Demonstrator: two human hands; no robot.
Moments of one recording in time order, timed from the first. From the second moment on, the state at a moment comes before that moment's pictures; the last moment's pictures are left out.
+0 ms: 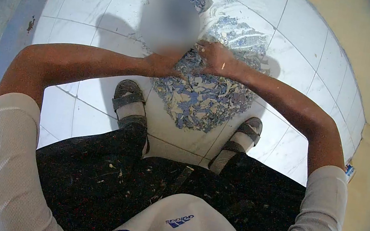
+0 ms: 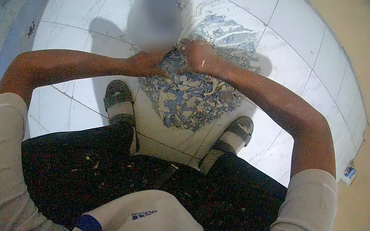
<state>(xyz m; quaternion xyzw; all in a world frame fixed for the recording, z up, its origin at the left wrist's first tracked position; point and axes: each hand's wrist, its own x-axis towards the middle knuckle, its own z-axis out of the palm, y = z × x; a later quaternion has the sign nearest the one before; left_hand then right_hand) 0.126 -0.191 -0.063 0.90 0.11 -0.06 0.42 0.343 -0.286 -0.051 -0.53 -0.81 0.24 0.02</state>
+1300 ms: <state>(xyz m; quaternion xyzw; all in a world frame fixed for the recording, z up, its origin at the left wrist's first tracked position) 0.136 -0.190 -0.047 0.92 0.13 -0.06 0.35 0.320 -0.299 -0.054 -0.56 -0.79 0.25 0.02</state>
